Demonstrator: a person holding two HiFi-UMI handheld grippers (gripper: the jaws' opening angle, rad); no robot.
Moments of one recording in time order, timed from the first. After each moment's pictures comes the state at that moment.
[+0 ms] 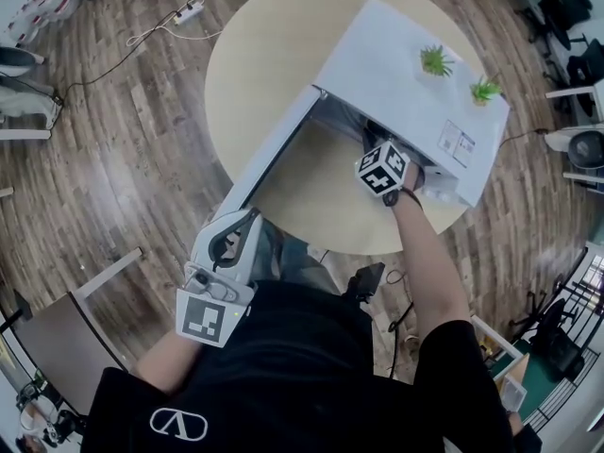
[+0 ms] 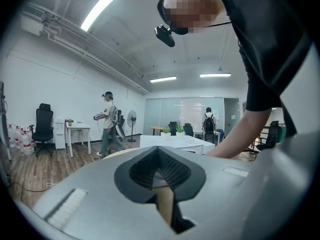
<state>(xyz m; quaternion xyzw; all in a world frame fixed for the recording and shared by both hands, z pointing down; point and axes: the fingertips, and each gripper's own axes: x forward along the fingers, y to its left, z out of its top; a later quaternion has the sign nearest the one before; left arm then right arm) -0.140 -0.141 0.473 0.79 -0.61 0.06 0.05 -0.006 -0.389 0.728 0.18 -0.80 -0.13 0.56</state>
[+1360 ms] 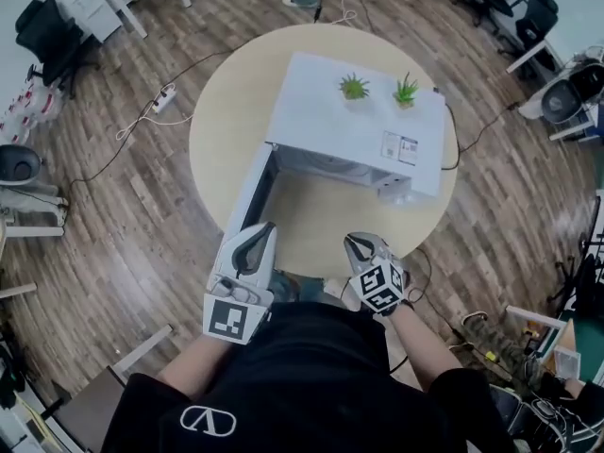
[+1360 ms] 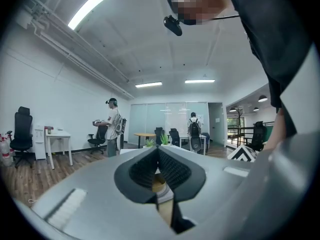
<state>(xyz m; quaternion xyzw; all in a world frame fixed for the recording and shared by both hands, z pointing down) -0.083 -0.187 0.435 0.83 -0.55 0.05 0.04 0.076 -0.197 0.633 0.23 -0.87 0.02 0.43</state>
